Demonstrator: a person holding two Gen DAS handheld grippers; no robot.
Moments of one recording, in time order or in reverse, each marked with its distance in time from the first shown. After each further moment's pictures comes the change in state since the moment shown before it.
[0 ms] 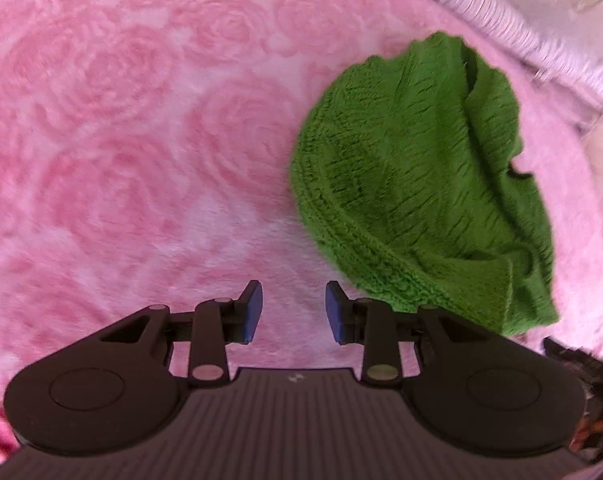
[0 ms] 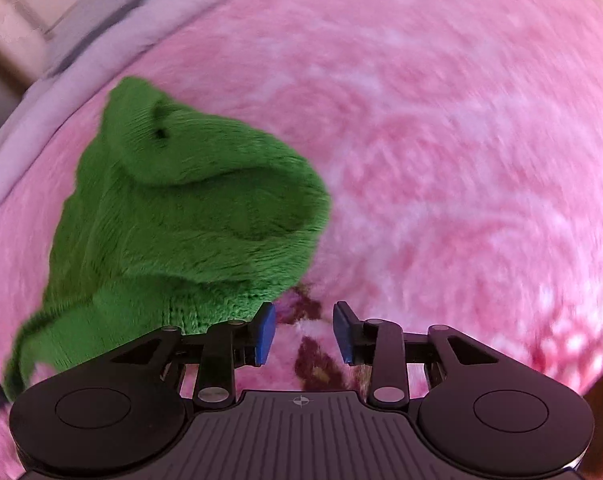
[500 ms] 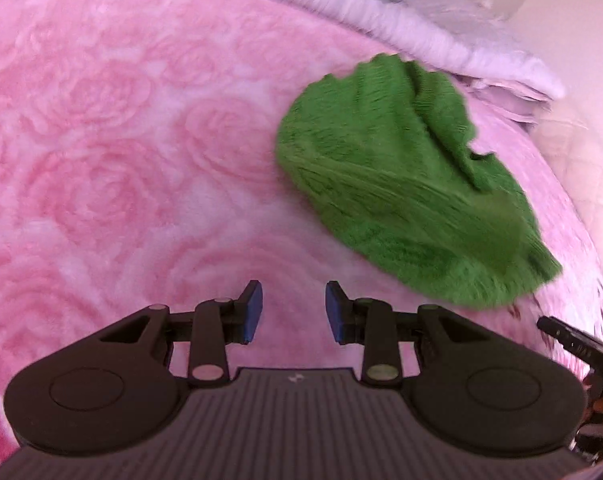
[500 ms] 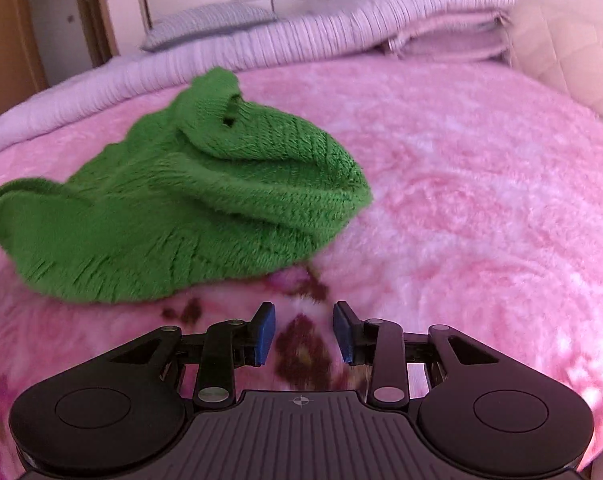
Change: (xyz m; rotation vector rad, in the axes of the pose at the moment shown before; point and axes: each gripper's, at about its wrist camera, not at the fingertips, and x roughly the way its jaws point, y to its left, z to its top) left arm -0.006 0.023 -0.072 0.207 -0.248 -0.101; right arm 0.011 -0.002 -0.093 -0.317 -0.317 0.020
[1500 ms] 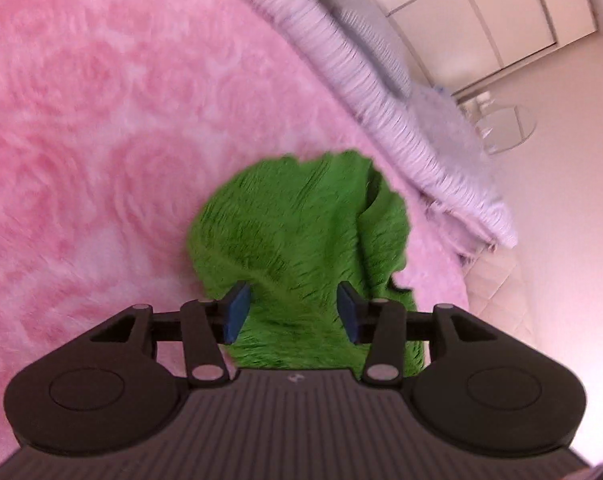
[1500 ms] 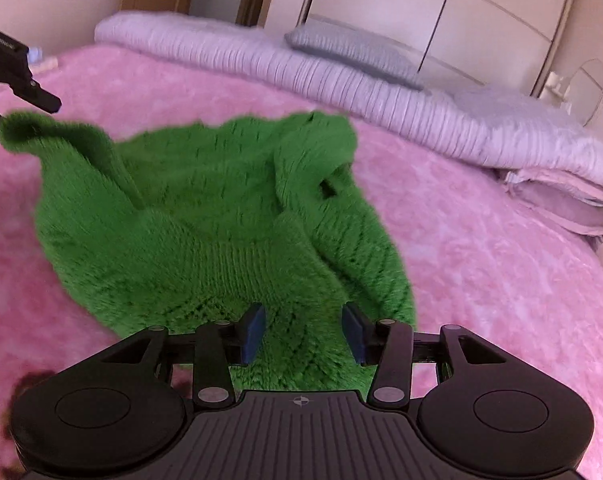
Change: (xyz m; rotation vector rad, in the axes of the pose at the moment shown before) left arm 0.008 0.002 0.063 -0.468 -0.097 -0.212; right arm 0.039 0.037 0.064 -0.558 -0.091 0.122
